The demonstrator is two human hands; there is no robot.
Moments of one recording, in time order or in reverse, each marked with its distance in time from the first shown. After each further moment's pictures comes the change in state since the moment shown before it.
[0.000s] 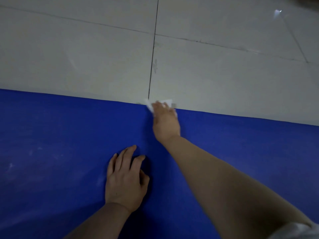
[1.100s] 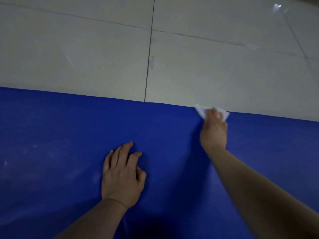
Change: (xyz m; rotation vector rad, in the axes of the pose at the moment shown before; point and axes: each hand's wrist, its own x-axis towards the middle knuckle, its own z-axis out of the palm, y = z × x) left_hand 0.002 0.002 -0.001 0.025 -0.003 -0.026; right_hand -0.055 0.117 -0.020 0.044 0.221 0.446
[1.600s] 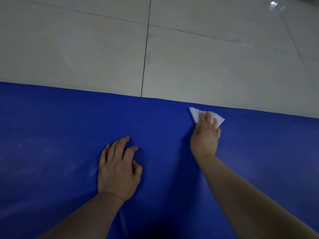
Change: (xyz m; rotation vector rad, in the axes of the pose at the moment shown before) left_hand -0.001 -0.001 0.002 -0.009 0.004 0.001; right_hand -0.036 -0.007 0.009 -0.036 0.012 0.066
